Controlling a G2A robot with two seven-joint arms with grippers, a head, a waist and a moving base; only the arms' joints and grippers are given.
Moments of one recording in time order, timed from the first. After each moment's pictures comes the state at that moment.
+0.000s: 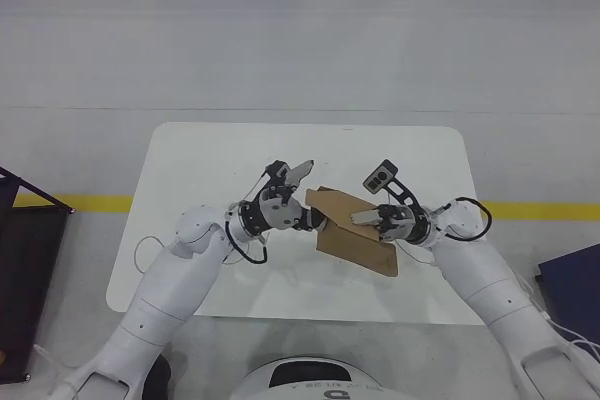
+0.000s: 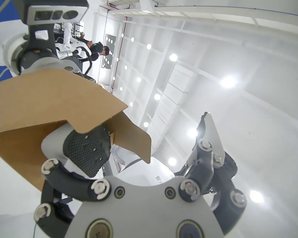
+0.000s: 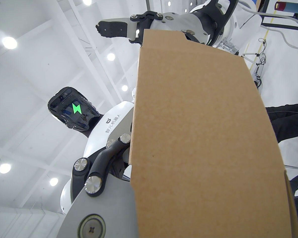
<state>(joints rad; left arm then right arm) 1.25 -1.21 -1.08 -1.59 -0.95 0.08 -0.95 -1.10 -1.12 0.99 -1.21 1.12 -0.15 1.54</state>
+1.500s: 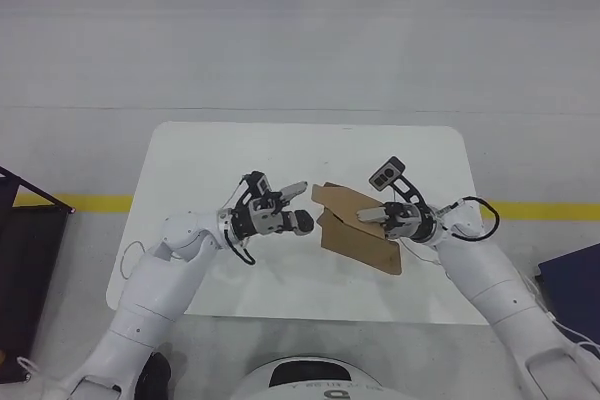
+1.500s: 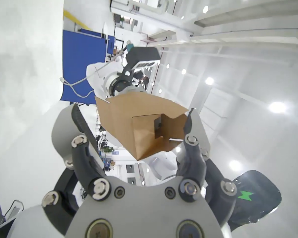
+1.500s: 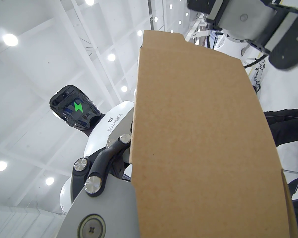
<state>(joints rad) 1.27 -1.19 -1.12 -1.48 -0.68 0.05 -0.98 -1.11 -1.10 1.01 -1.23 1.13 -0.16 1.54</state>
